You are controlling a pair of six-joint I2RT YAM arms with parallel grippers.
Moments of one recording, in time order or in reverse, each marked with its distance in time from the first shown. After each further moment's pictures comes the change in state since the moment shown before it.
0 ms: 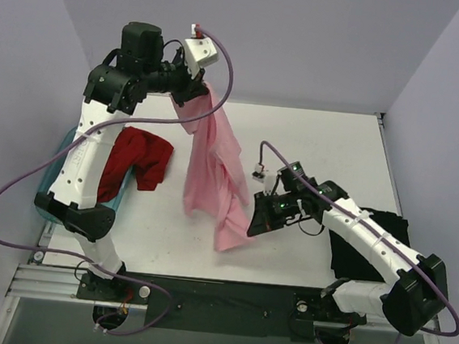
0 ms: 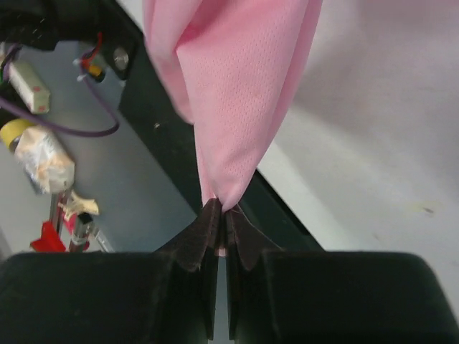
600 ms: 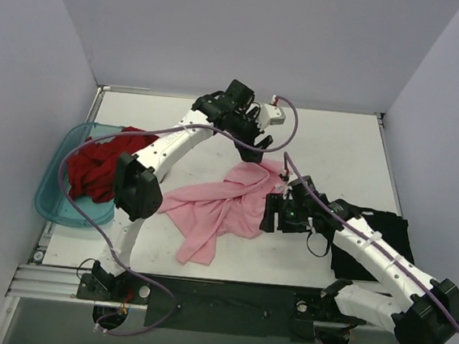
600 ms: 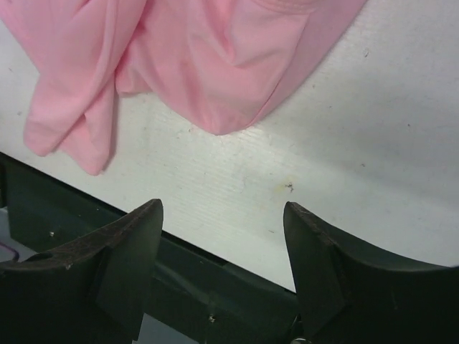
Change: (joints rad) left arm -0.287 0.433 -0.104 0.114 -0.034 -0.048; right arm 0.032 -0.174 -0.194 0.122 0.425 0.192
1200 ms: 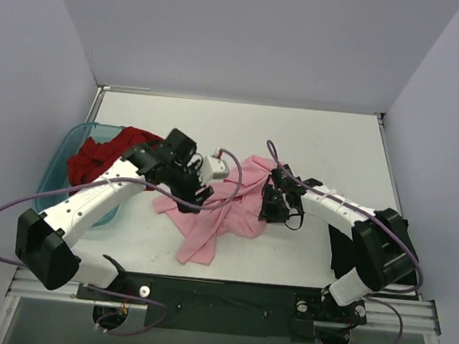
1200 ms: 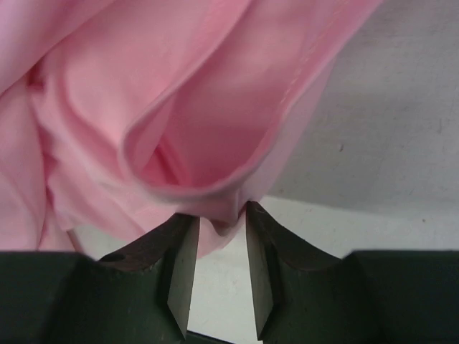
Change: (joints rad) left arm 0.074 -0.792 -0.890 -0.048 -0.101 -0.020; right arm -0.023 0.438 0.074 0.179 0.101 0.148
